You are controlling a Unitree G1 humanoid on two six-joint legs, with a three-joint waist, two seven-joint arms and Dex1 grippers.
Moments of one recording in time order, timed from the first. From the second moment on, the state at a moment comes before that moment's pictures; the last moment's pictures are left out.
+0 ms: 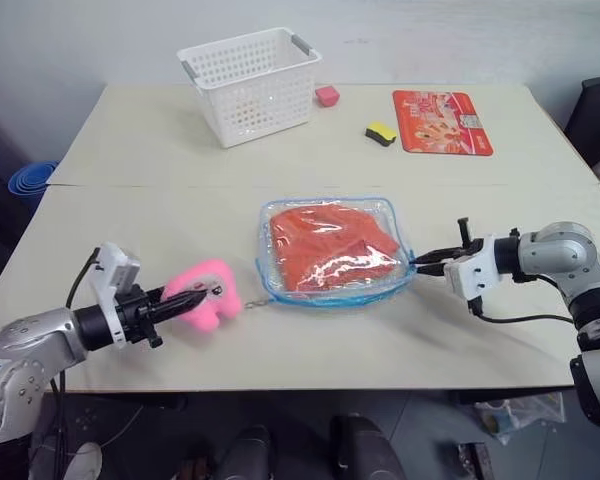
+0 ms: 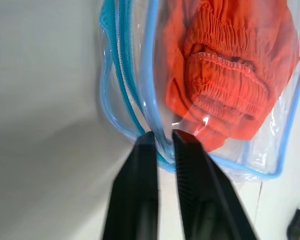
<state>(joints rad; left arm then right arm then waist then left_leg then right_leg) -0.04 0.74 0.38 -0.38 -0.68 0.87 -0.77 -0.87 -0.85 0.31 1.00 -0.13 -1.13 1.15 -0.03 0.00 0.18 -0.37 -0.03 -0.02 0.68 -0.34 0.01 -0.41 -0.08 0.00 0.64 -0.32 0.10</state>
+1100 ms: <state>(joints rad) -0.46 0.83 -0.31 -0.25 -0.05 0.12 -0.96 -0.03 -0.92 -0.18 -0.46 0.87 0.59 0.87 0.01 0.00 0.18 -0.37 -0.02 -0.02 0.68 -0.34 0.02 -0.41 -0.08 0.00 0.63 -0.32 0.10</state>
